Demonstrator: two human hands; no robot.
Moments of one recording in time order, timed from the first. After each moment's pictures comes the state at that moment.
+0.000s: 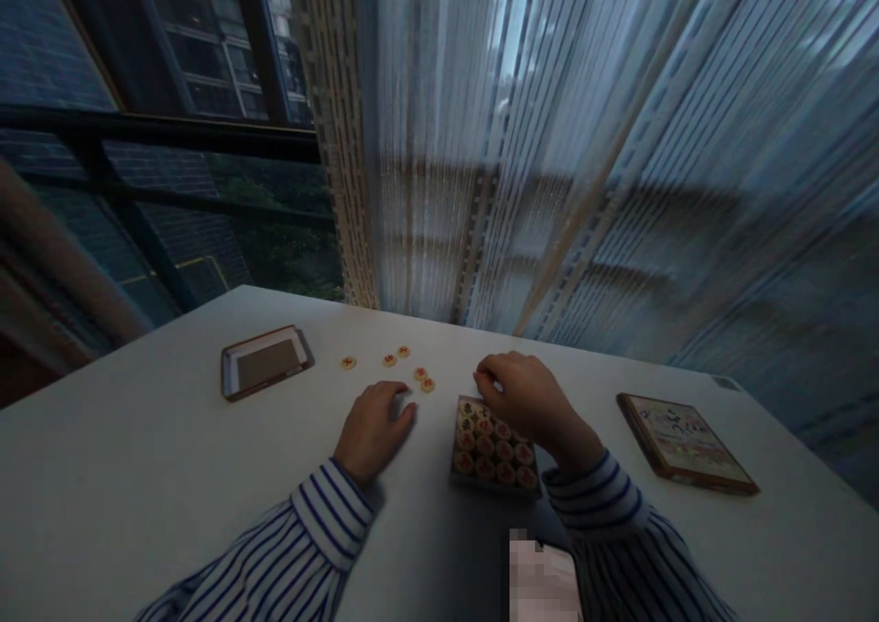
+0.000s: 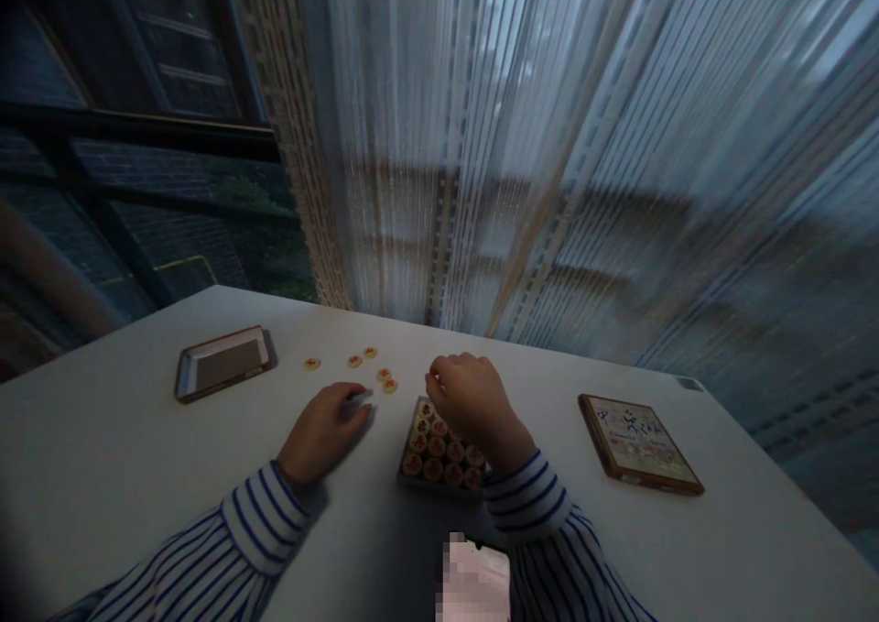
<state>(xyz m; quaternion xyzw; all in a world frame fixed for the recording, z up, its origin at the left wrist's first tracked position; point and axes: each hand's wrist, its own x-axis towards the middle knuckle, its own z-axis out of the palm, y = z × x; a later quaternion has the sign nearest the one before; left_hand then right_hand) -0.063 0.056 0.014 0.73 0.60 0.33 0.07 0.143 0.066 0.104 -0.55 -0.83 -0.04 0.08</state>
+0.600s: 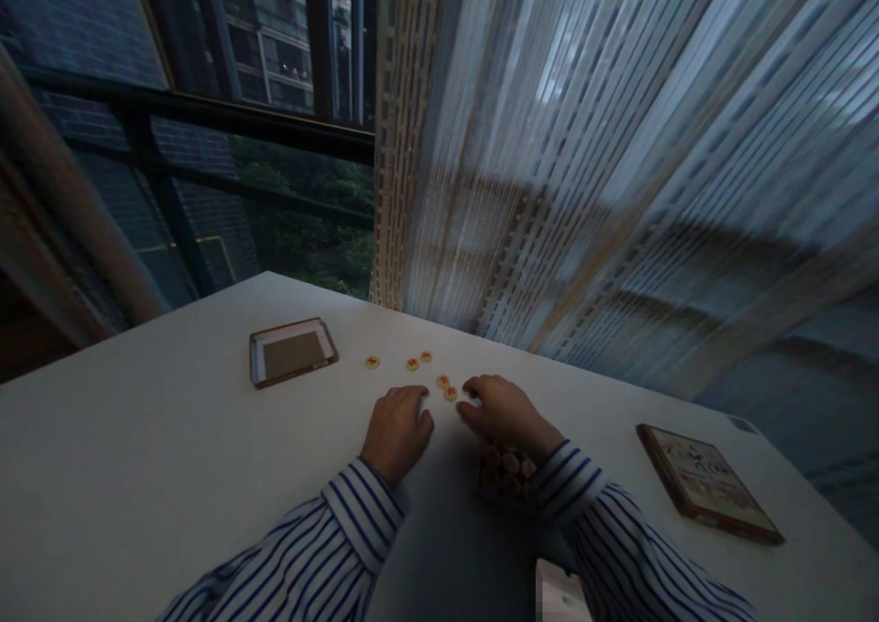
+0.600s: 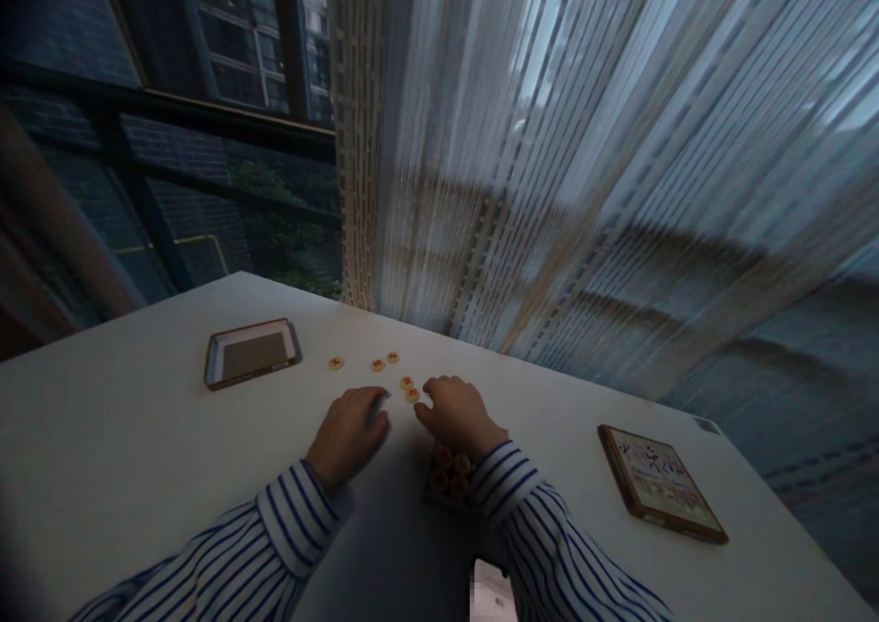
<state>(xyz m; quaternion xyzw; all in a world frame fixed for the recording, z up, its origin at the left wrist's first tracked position) -0.066 0.057 0.009 0.72 0.61 0.32 0.08 0.095 0.093 0.071 -0.55 -0.84 0.03 -0.01</state>
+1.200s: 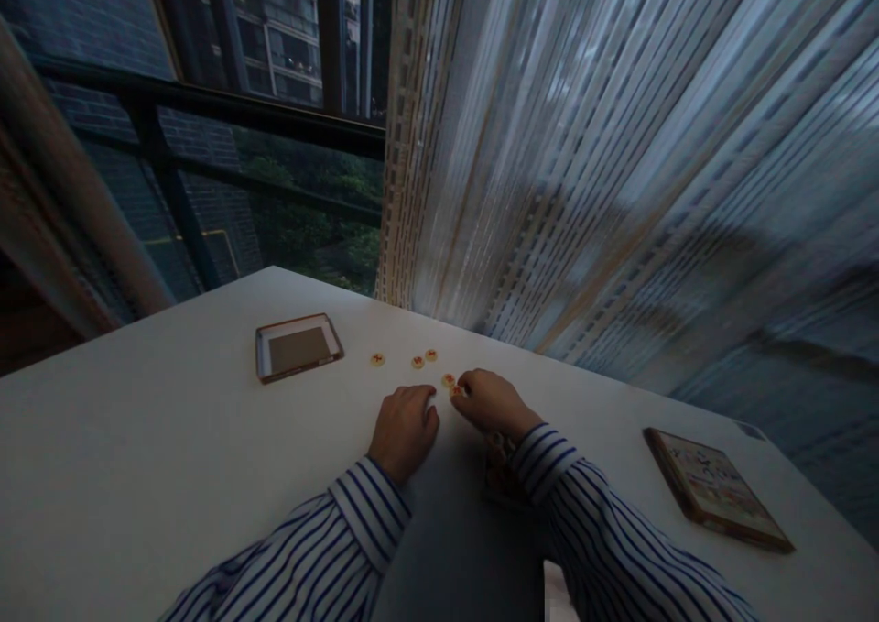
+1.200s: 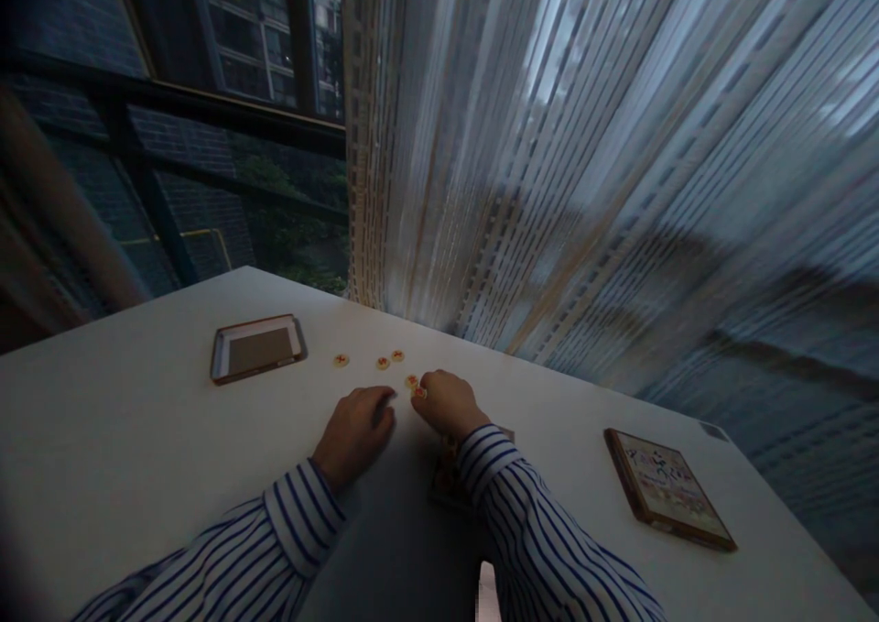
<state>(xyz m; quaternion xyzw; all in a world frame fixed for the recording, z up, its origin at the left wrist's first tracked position) -0.065 0.057 0.010 0.72 0.61 0.32 0.09 0.073 0.110 0.061 -0.57 -0.82 0.04 -0.04</state>
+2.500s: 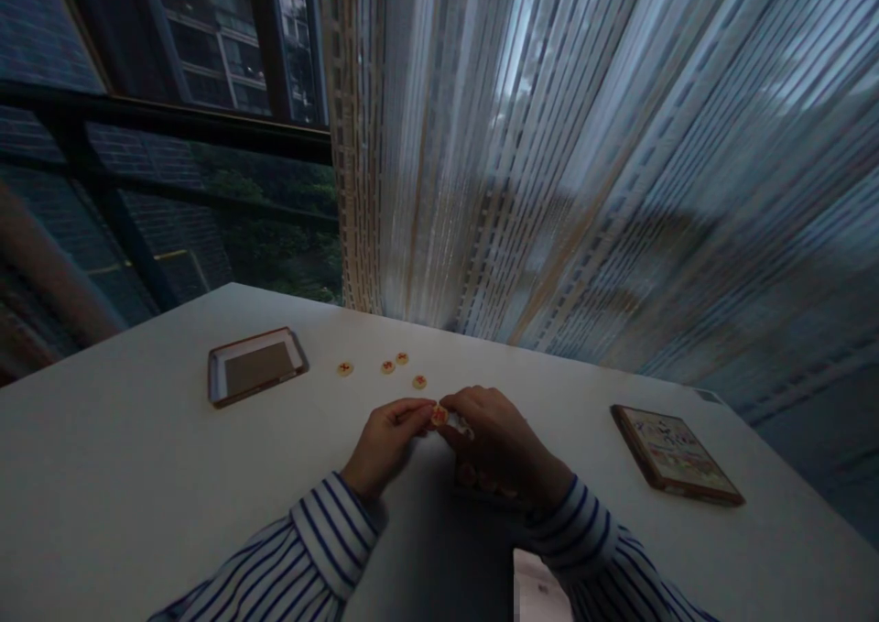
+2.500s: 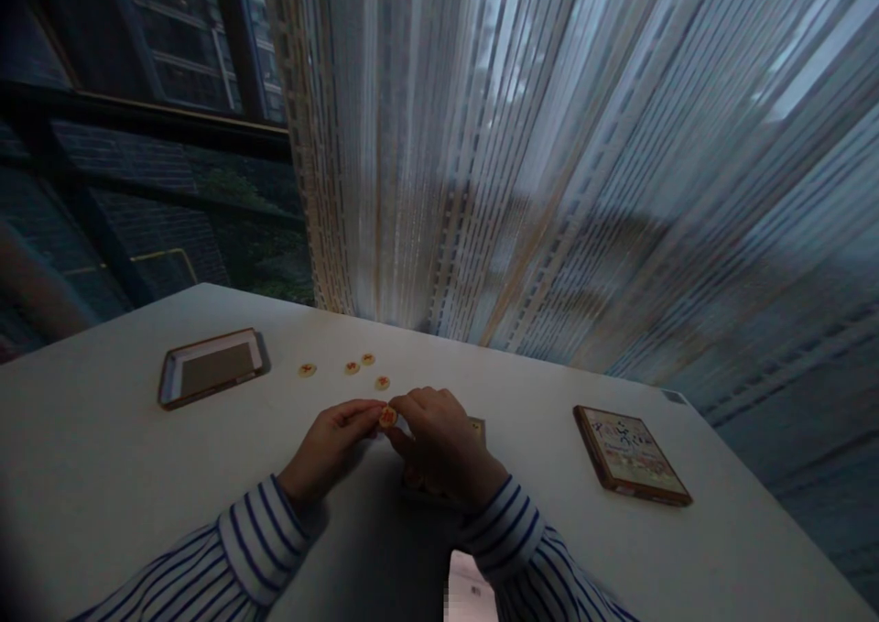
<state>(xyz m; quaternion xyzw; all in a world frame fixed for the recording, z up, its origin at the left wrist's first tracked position) -0.043 0.053 0.020 0.47 0.43 0.53 0.56 0.118 0.055 0.062 -0.40 -0.90 -0.03 0.19</state>
